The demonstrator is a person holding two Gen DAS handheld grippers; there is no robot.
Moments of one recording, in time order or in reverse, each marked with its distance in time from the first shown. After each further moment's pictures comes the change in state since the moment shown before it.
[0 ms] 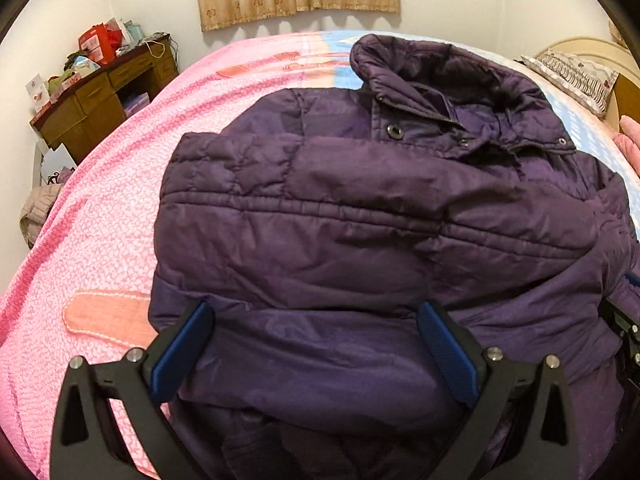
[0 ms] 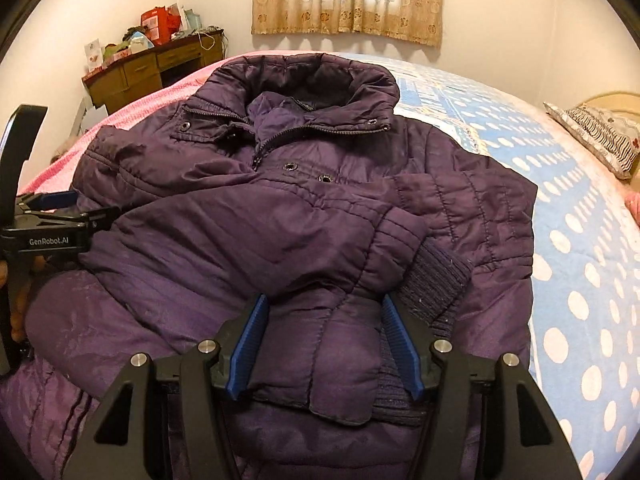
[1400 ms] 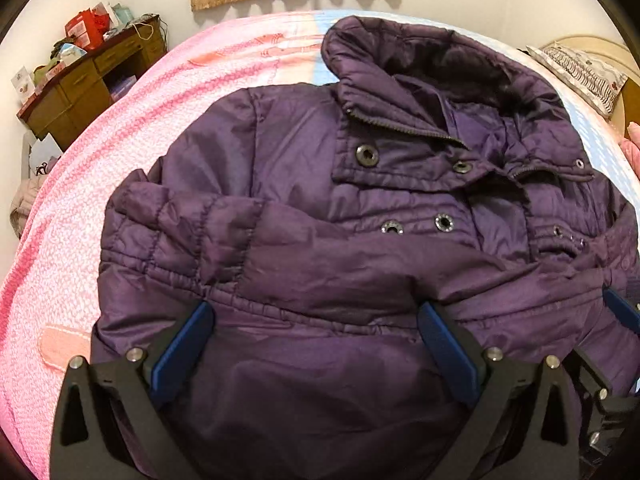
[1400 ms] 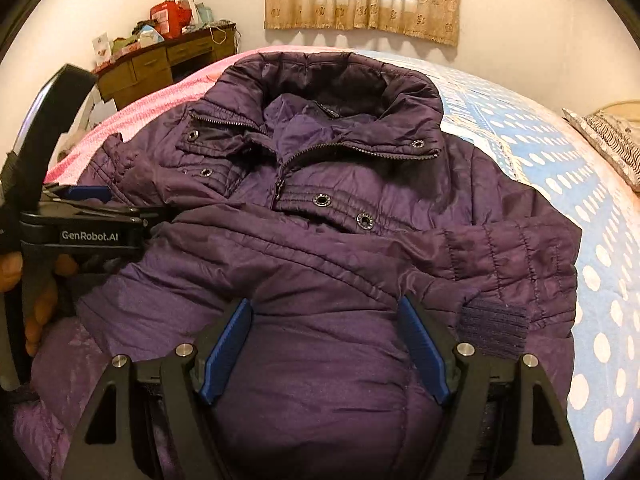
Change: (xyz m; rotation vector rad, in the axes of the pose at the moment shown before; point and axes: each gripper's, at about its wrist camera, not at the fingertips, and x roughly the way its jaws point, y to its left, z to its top) left arm 0.023 -0.027 0.038 -0.013 0.094 -0.027; right arm 0.033 0.016 0.031 -0.026 0.020 0.040
